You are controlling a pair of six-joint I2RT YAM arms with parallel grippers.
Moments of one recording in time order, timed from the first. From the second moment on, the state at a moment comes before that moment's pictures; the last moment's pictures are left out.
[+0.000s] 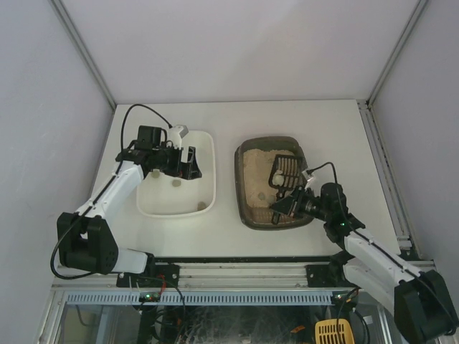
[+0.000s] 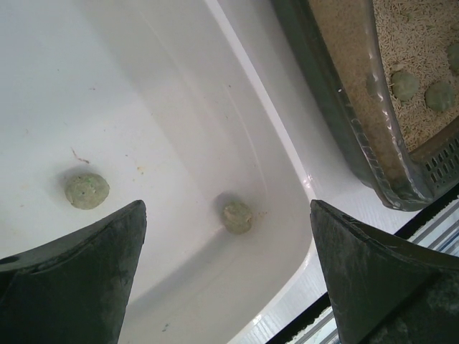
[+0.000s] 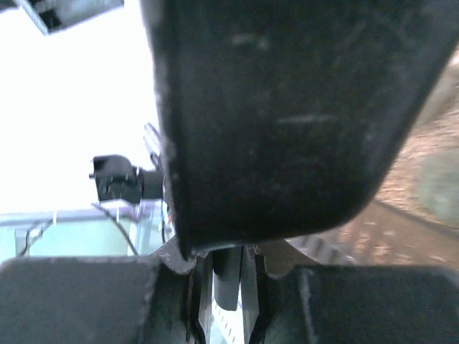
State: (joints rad) left arm -0.18 1.37 1.07 -0.60 0.47 0.00; right arm 0.32 0.81 0.22 0.21 -0.64 0.90
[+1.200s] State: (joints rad) left arm -0.18 1.37 1.07 -0.62 0.45 0.01; right arm 0.33 1.53 0.19 1.31 -0.86 1.54
